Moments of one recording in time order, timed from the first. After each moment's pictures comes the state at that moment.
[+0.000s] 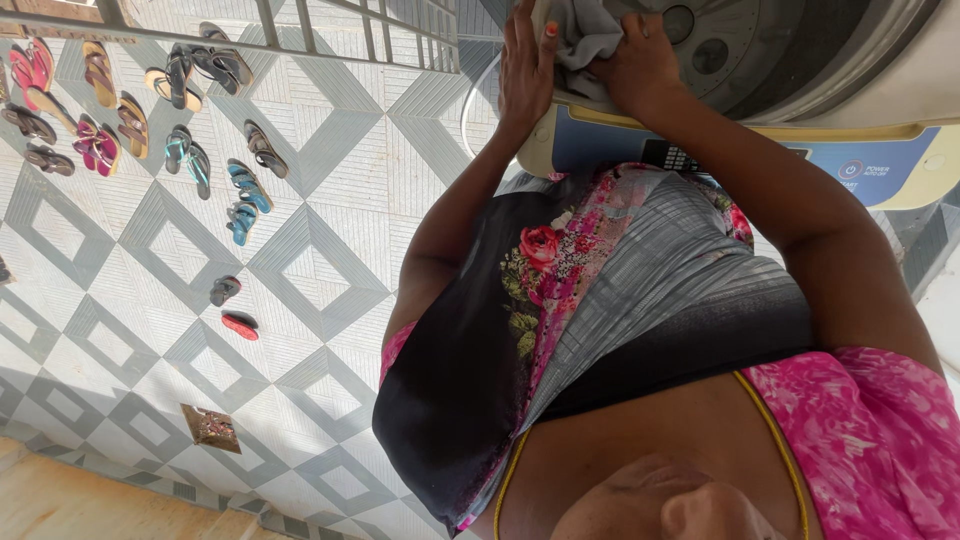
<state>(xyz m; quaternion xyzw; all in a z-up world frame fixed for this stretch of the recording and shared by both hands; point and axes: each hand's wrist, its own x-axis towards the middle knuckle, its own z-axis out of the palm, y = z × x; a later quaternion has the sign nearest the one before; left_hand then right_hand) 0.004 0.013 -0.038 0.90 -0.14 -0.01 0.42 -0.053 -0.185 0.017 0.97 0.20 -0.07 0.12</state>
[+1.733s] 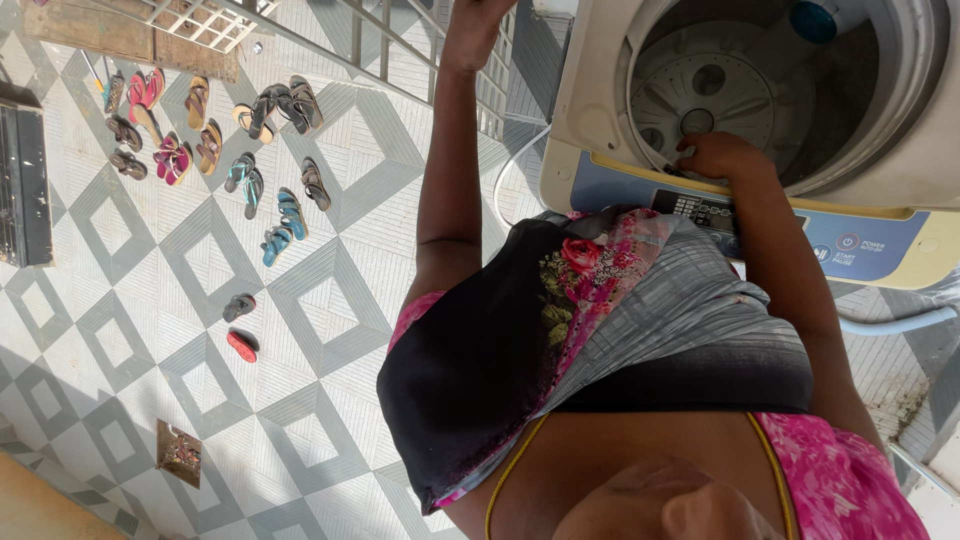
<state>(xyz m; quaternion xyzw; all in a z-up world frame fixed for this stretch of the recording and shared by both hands) 0.154 0.094 0.069 0.72 -0.28 0.00 0.64 -0.081 -0.298 -0.066 0.89 -0.03 -0.39 -0.22</state>
